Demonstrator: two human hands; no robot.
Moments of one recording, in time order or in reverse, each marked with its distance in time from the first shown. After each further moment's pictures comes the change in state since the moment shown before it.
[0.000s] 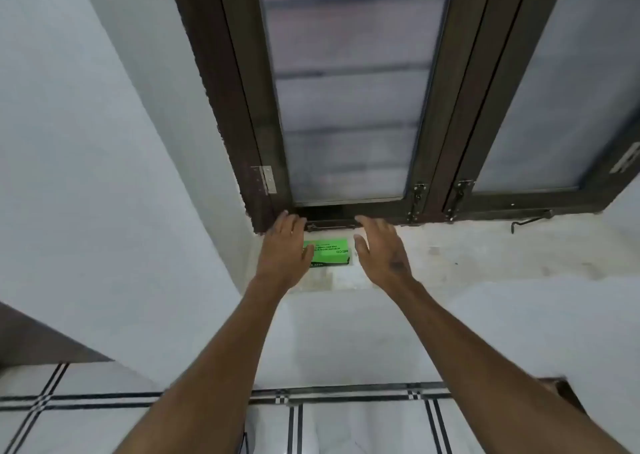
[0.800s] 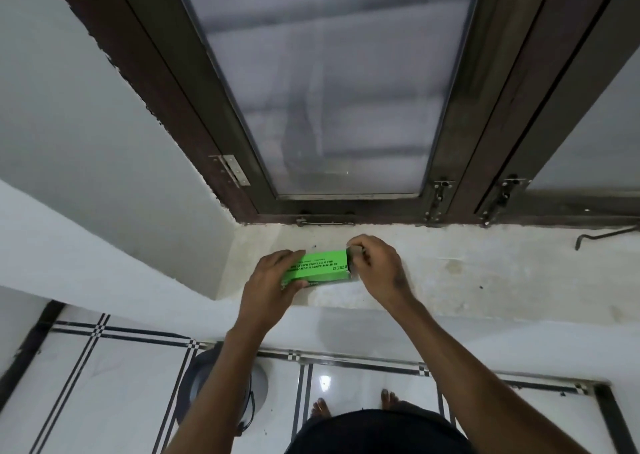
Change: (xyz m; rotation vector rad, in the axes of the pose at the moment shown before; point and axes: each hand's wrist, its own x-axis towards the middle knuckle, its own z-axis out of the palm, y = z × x) left_hand -0.007 0.004 0.073 -0.271 -0.110 -0.221; right_hand 0.053 0.092 0.067 0.383 -0.200 0.094
